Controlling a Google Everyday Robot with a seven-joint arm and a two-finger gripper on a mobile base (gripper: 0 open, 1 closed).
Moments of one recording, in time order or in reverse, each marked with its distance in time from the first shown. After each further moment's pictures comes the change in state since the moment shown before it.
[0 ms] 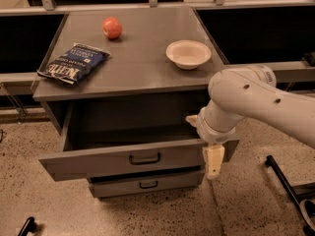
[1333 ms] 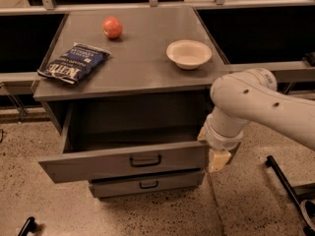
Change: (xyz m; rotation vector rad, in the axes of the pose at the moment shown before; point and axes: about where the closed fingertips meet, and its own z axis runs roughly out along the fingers) arm 0.029 0.024 0.011 -0.093 0.074 0.034
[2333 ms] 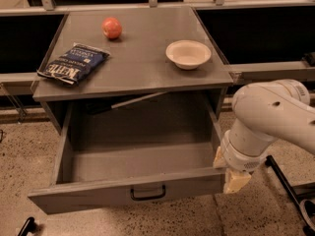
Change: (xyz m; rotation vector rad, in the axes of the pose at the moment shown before) arm 0.008 0.078 -0.023 -0.093 -0.018 0.036
